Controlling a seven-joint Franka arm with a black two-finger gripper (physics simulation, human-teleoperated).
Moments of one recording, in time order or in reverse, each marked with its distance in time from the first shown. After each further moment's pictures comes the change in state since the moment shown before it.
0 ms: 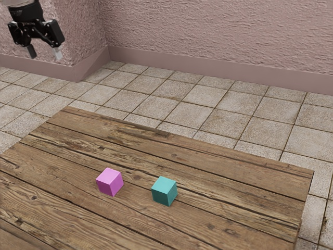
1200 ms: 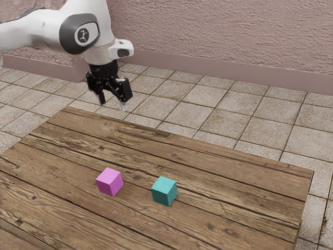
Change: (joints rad) arm -0.190 0.114 -0.063 -0.295 -0.012 0.337 -0.008
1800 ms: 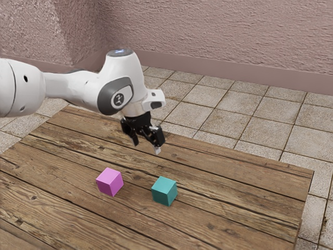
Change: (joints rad) arm -0.127 0.102 0.000 -0.269 -0.073 0.430 -0.055
